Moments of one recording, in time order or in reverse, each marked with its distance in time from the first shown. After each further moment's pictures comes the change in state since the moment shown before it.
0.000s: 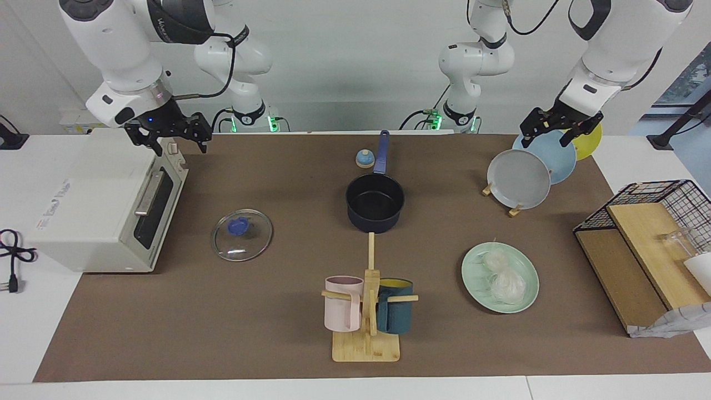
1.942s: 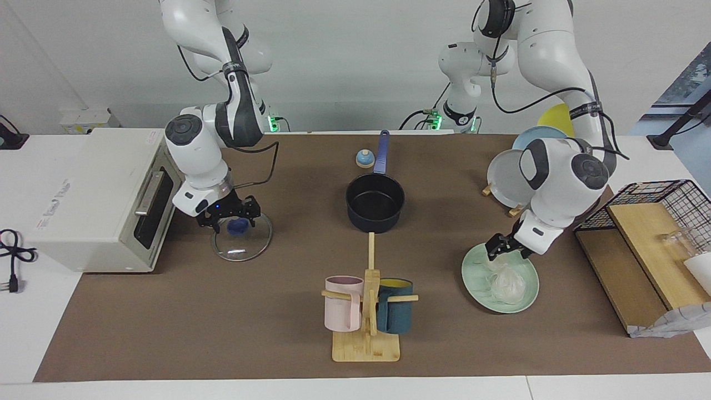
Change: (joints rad) left arm -0.057 0.527 -0.007 -0.001 -0.018 0.653 -0.042; right arm 0.076 0.152 0.010 -0.469 0.052 0.781 0.003
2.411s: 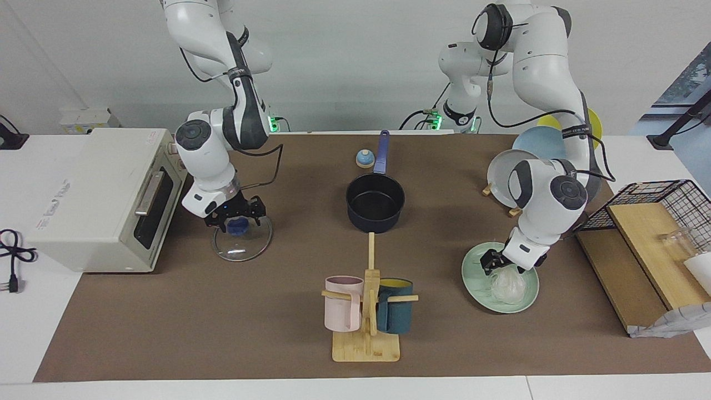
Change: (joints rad) left arm -0.002 0.050 0.003 0.001 0.057 0.059 -0.001; right arm 0.008 0.001 0.000 -0.053 0.000 0.044 -0.031
